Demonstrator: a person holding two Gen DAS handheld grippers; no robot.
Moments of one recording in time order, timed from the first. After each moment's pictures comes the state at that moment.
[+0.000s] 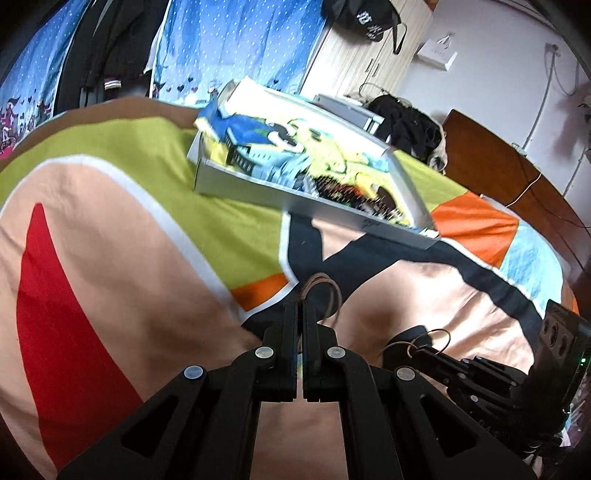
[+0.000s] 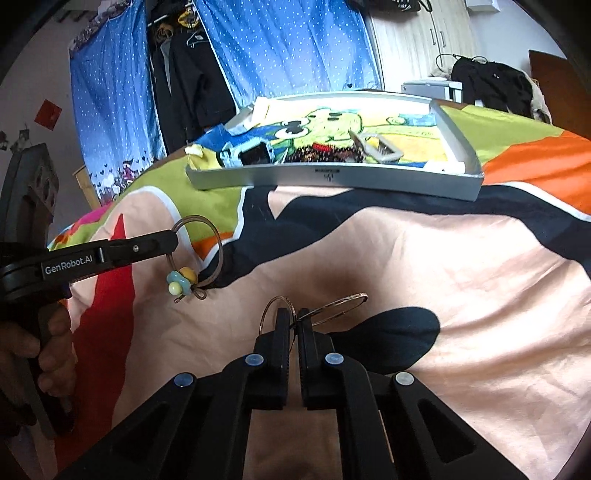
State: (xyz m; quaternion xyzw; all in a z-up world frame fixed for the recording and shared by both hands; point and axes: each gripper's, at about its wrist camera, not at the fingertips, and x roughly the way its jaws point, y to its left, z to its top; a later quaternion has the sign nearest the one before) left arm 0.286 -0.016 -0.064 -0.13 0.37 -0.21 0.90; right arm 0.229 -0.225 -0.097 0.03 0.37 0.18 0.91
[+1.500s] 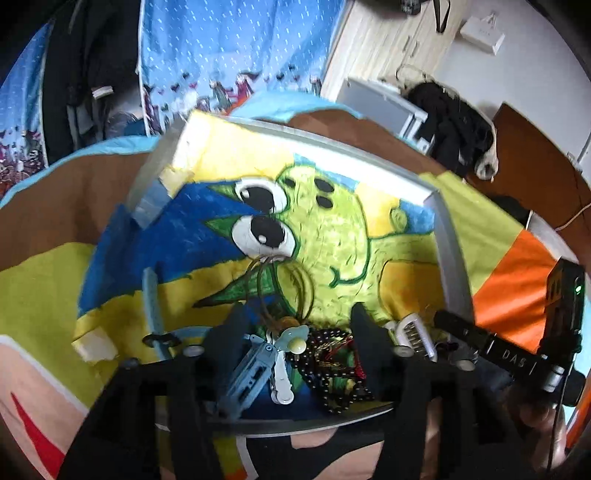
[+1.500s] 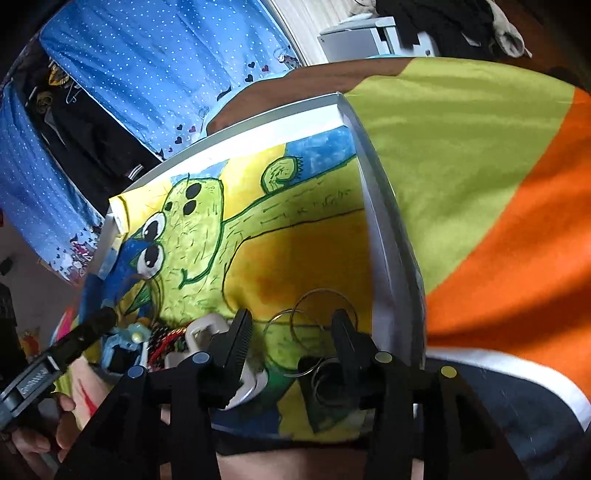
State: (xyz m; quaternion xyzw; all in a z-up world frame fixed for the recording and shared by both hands) left arm 0.468 -0.080 -0.011 -0.10 0.43 -0.13 0.89; right arm 0.454 -0.331 -0.053 0.17 0.48 0.10 0.86
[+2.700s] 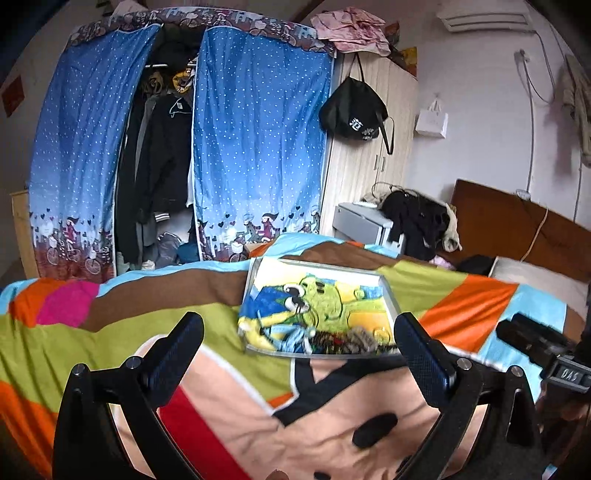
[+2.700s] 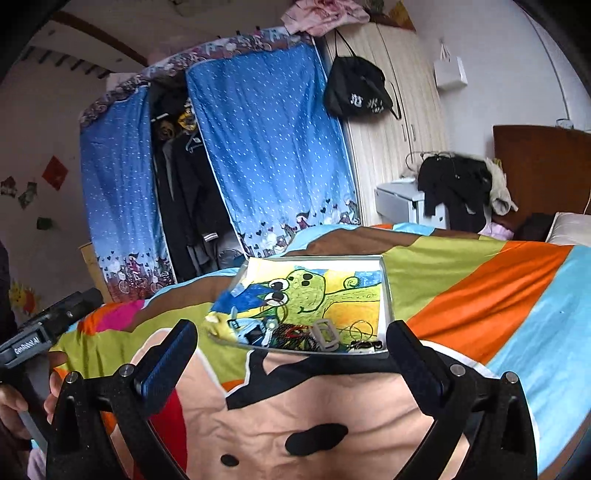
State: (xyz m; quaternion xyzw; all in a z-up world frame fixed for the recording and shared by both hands) left arm 0.186 -0.024 0.144 -0.05 0.20 -0.10 0.97; right arm 0.184 -0.287 0.116 0.05 0.22 0.15 0.96
